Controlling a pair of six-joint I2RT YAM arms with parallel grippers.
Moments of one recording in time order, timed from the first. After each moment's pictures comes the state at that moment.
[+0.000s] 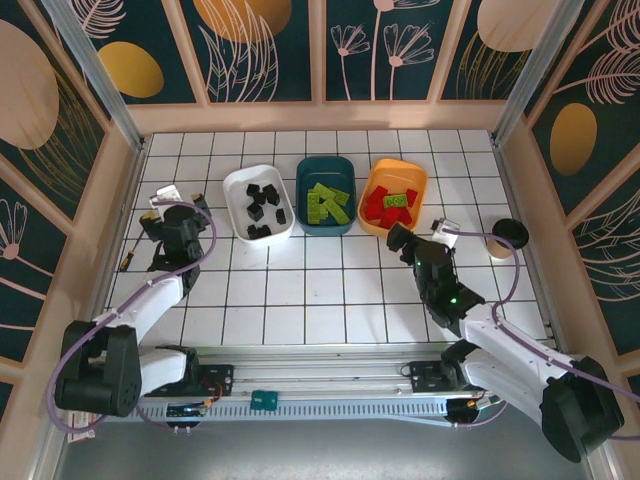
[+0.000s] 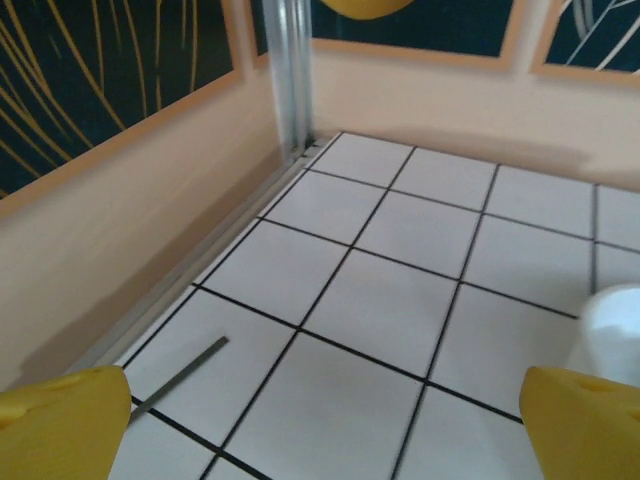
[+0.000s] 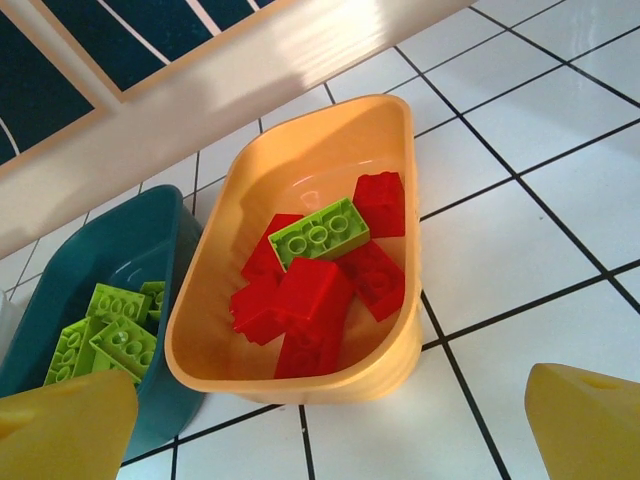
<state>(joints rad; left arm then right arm) -0.11 1.24 0.51 0.40 -0.55 -0.16 0.56 0.86 0.34 0.14 0.52 0.64</state>
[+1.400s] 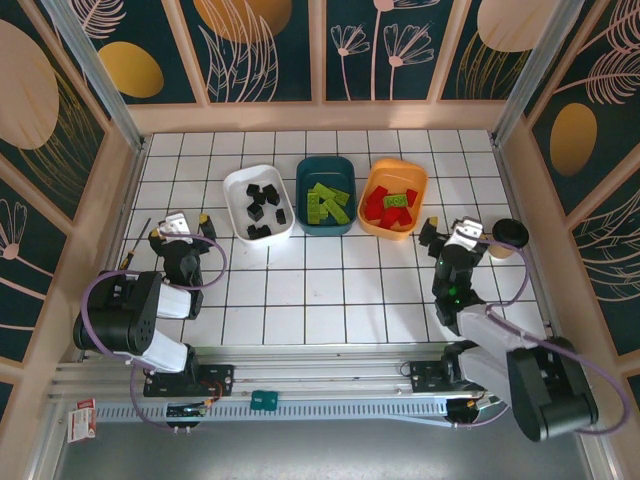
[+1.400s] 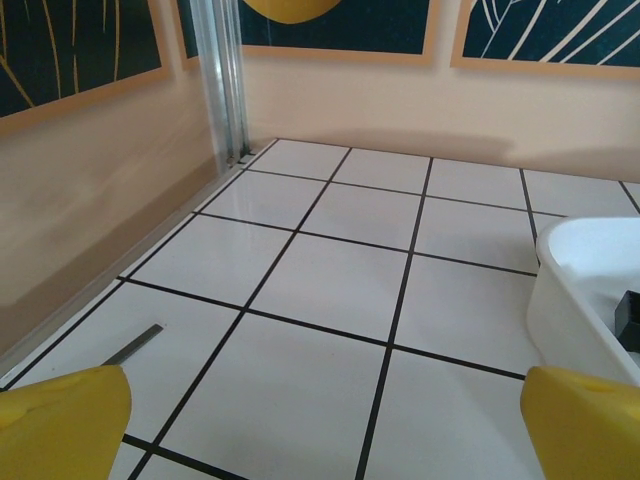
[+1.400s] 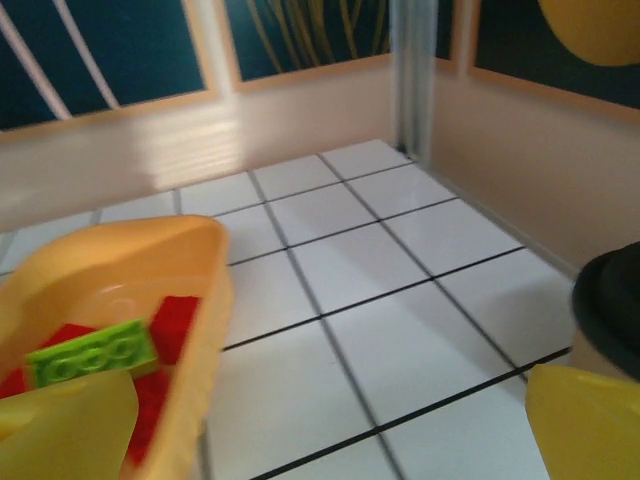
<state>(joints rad) -0.05 1.52 0.21 1.17 -0.34 -0.09 0.25 1.07 0.18 0.71 0.55 0.18</state>
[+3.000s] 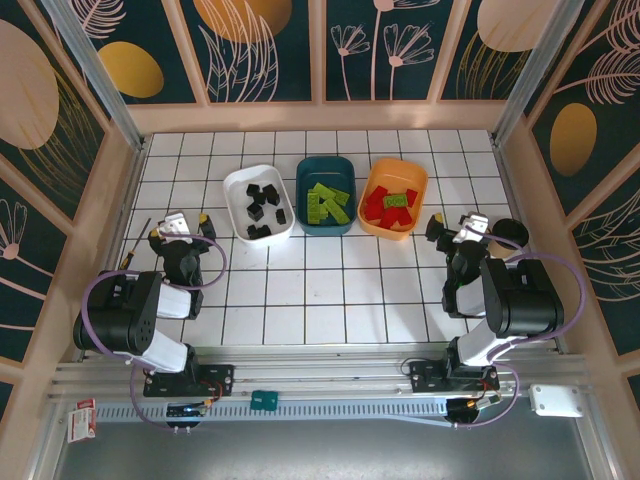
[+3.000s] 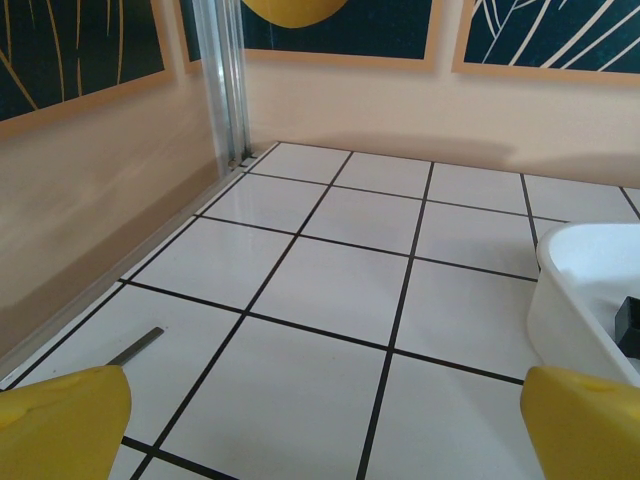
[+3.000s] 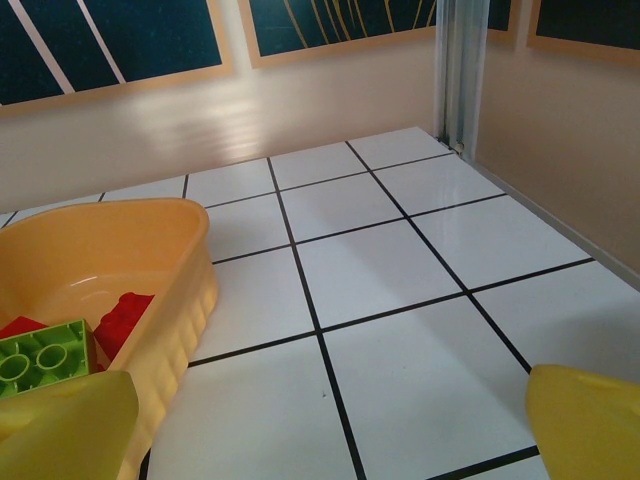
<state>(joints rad) -0.05 1.52 0.21 1.18 -0.35 -0.09 -0.01 1.57 0.18 1.27 0.16 0.14</state>
